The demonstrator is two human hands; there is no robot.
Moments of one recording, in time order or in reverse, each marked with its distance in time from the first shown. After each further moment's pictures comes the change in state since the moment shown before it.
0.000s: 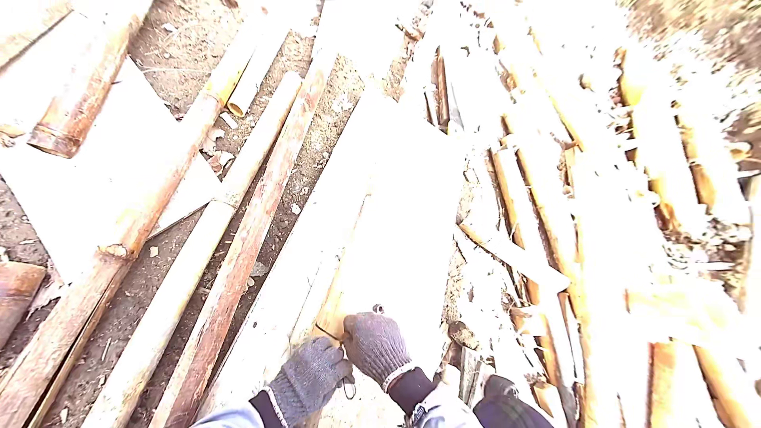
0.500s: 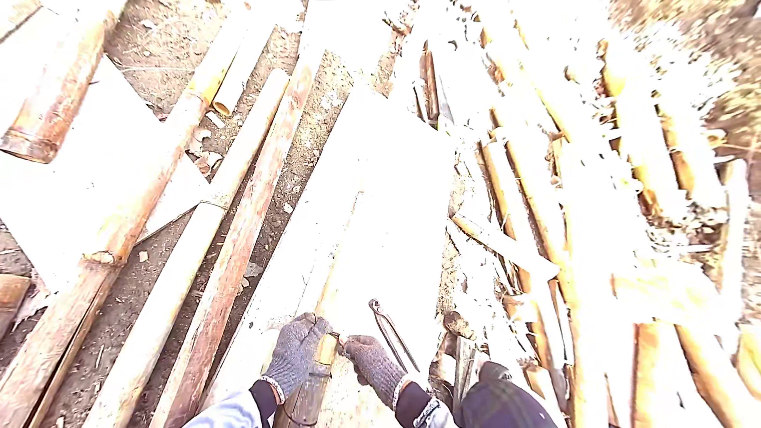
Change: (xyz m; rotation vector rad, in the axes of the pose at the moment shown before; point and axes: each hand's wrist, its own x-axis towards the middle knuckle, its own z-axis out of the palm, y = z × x) left_hand 0.016 -0.020 -0.014 -0.597 0.102 -0.804; right_hand 0.007 0.034 0.087 1.273 -0.163 0.307
